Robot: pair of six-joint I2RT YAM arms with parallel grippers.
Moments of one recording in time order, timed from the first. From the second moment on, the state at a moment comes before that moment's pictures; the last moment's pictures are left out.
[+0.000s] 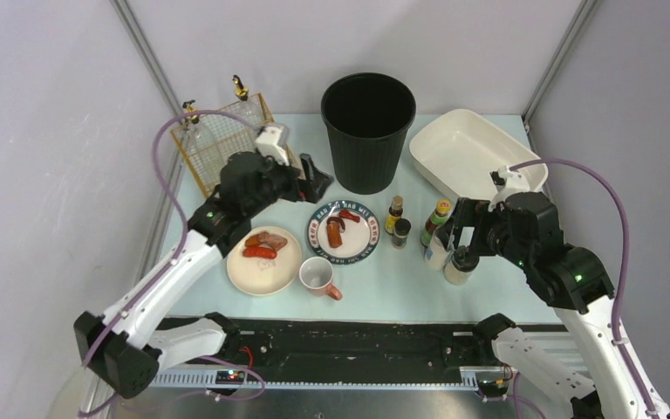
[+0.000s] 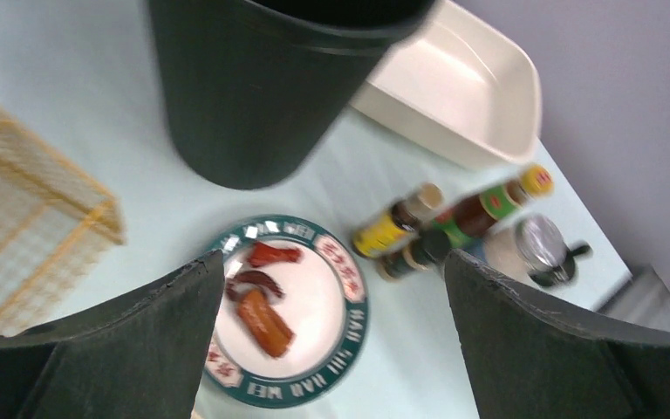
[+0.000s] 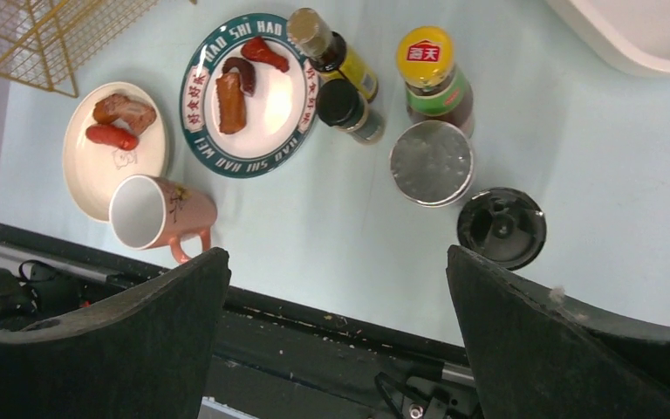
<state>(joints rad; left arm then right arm) -0.52 1.06 1.03 -0.20 0.07 -0.36 0.46 0.74 1.18 -1.03 0.03 0.45</state>
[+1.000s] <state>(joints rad) -1.04 1.79 1.60 -0.20 0.29 -0.33 0.37 0.64 1.28 -1.23 0.25 0.45</state>
